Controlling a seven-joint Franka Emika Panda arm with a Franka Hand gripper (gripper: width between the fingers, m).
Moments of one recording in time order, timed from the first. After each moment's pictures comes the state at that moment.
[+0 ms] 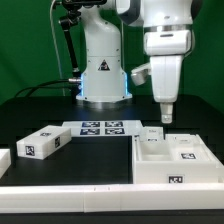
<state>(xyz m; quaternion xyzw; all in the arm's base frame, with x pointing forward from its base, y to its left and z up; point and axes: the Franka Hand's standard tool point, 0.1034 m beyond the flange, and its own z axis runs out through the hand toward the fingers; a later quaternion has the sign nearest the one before) 0.454 0.103 0.070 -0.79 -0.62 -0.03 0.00</state>
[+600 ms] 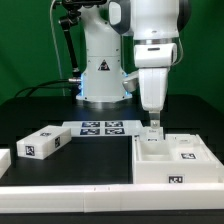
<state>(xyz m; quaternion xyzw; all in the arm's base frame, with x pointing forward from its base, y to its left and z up) 0.424 0.093 0.053 -0.79 -0.61 -0.02 0.01</state>
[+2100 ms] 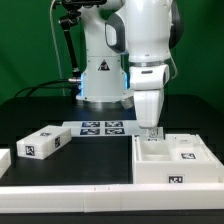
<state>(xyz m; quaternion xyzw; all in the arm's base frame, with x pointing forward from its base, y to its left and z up) 0.383 0.094 0.010 -0.80 -0.60 -0.02 0.04</state>
